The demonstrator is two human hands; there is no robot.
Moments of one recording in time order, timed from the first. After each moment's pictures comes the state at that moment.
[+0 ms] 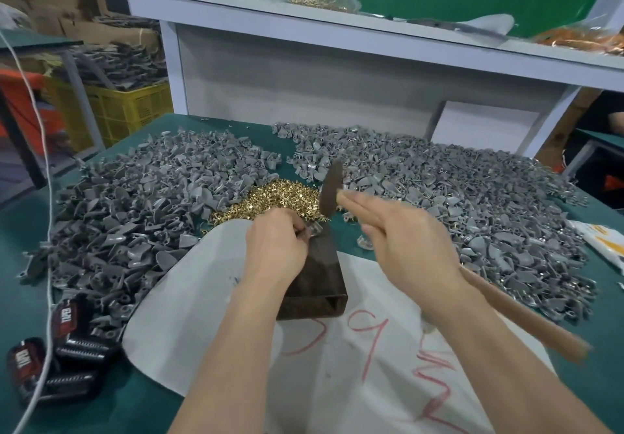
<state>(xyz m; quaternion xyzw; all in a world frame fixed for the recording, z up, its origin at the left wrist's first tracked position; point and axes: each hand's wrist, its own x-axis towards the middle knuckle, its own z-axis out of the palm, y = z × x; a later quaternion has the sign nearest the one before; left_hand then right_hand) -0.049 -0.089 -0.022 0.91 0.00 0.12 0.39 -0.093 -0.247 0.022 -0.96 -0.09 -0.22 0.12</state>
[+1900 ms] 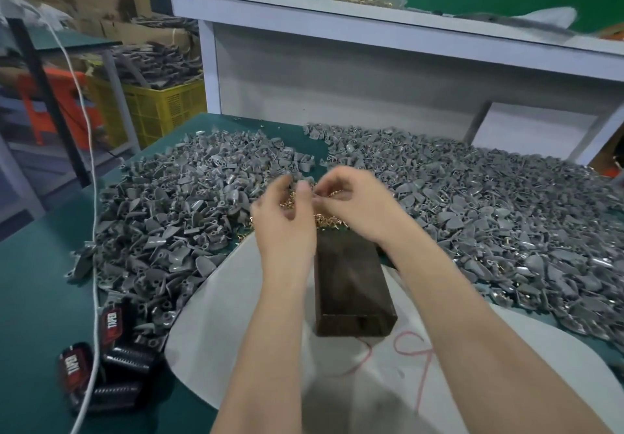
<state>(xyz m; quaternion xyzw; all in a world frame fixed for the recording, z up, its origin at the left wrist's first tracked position) -0.044 -0.066 -0.010 0.67 0.09 0.24 0.69 -0.017 -0.166 0.035 -0.88 -0.19 -0.01 0.43</state>
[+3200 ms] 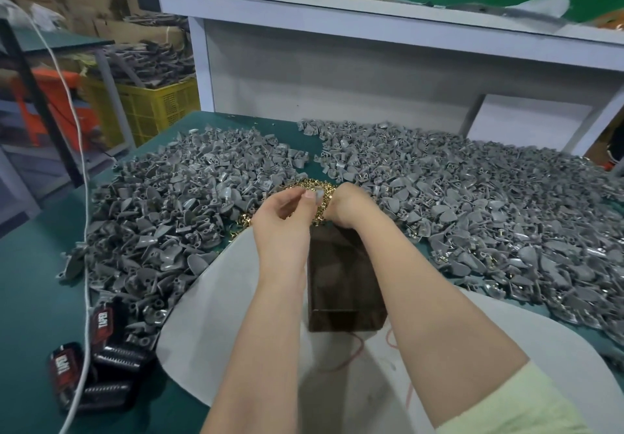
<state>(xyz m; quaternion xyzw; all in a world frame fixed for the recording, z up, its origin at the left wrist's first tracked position) -0.039 -0.078 -0.015 0.53 0.11 0.15 0.83 0.067 -0.168 -0.020 -0.99 0.02 0.06 0.12</state>
